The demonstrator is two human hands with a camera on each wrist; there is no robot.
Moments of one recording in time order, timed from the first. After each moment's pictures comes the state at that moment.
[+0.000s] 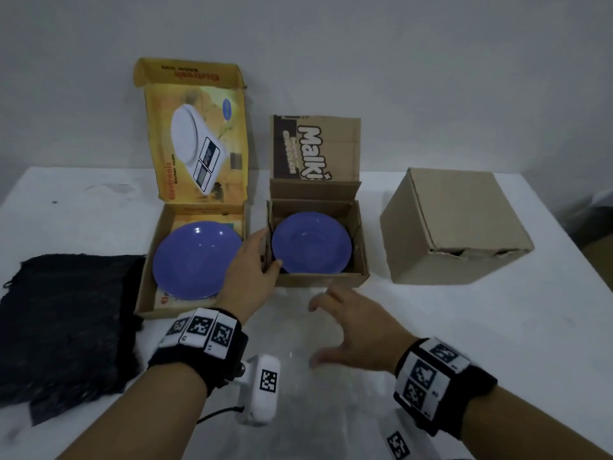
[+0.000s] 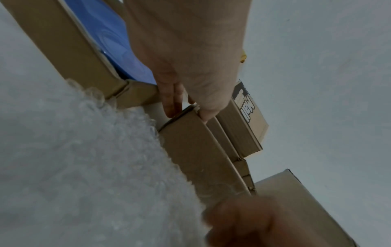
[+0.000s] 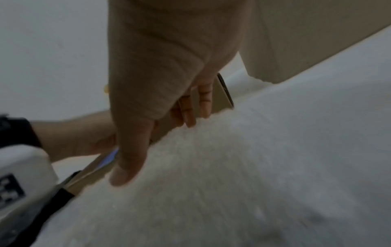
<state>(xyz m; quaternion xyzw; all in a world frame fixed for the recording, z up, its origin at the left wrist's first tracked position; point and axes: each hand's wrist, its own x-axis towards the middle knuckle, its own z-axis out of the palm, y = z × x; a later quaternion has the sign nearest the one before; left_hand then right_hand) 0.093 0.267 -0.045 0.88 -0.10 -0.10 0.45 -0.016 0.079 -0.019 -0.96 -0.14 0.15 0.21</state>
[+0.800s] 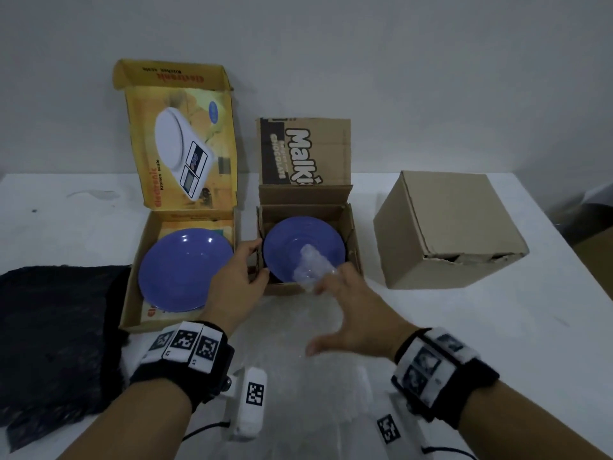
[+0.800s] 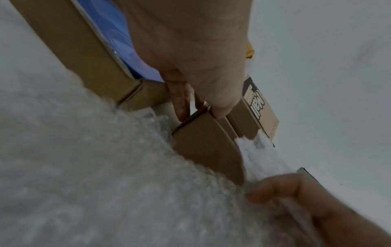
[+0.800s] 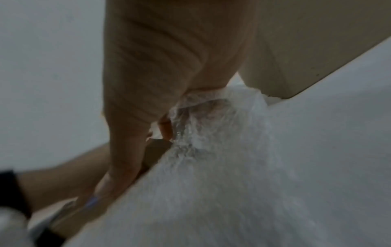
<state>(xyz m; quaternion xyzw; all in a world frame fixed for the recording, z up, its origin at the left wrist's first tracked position) 0.095 0.268 -0.046 0.88 -0.07 -0.11 0.45 0.003 0.069 -0.006 -0.94 -0.05 0.16 0.28</state>
